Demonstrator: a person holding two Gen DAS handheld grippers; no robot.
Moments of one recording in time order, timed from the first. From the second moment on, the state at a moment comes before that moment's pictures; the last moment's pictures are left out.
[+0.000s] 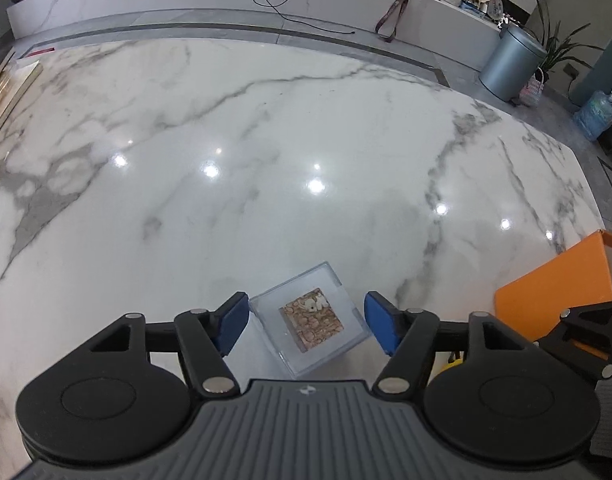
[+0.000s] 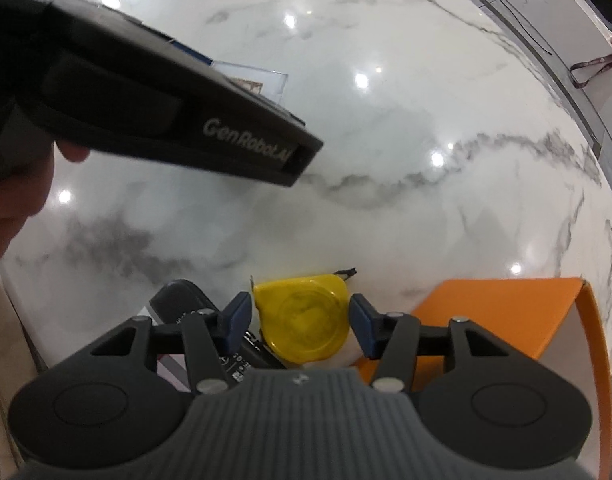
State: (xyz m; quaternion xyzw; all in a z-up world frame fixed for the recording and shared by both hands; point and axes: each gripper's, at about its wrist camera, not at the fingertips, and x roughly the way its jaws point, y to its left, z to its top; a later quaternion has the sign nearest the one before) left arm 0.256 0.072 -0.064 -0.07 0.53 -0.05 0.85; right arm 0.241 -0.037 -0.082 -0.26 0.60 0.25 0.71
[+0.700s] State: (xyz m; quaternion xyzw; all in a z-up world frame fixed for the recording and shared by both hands) left arm 0.240 0.062 -0.074 0.01 0.56 -0.11 0.82; right arm 0.251 -0.034 -0.101 -0.27 0.62 0.25 0.70
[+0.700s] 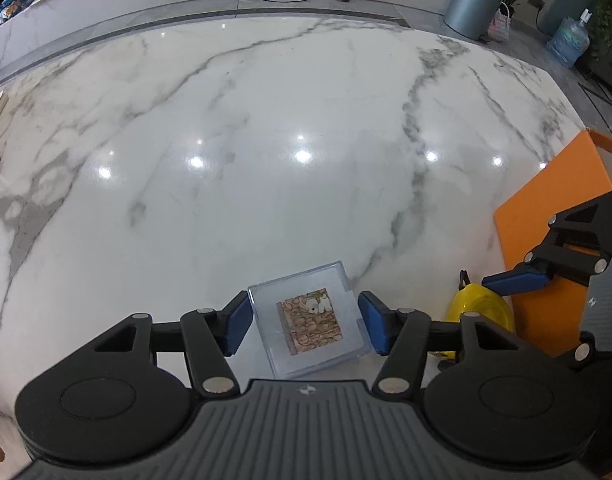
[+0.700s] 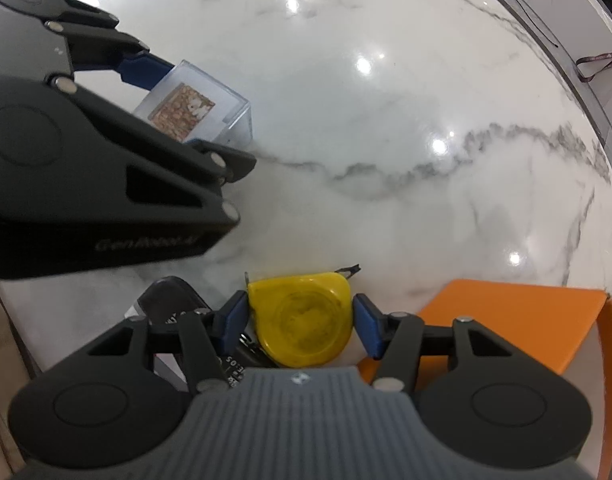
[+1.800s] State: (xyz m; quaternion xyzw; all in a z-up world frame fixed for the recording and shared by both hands) left arm 0.194 0.059 0.012 0.00 0.48 -0.14 0.87; right arm 0.197 -0.055 0.014 -0.25 0.49 0.23 0.80
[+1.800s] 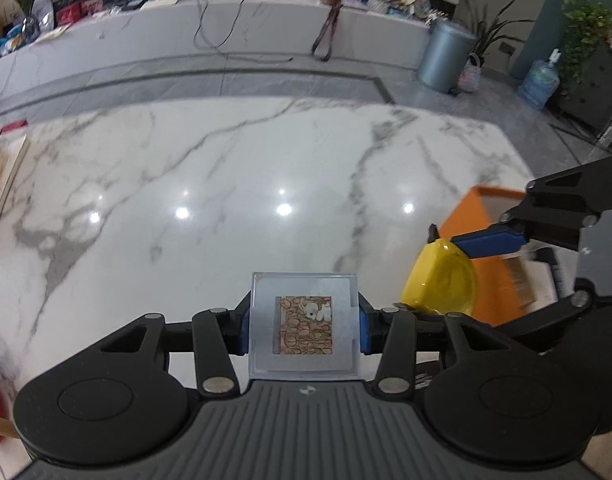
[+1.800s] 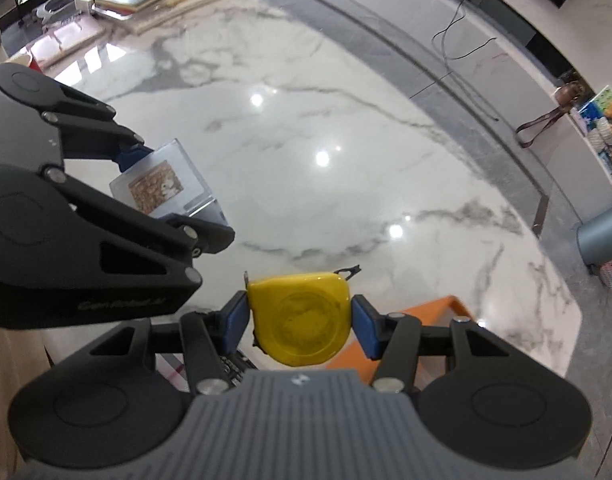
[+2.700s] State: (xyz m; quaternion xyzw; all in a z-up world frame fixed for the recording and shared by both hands) left arm 0.156 -0.151 0.021 0.07 0.47 -0.32 0.82; right arm 0.144 -0.265 -0.011 -0.23 0.55 0.10 0.79
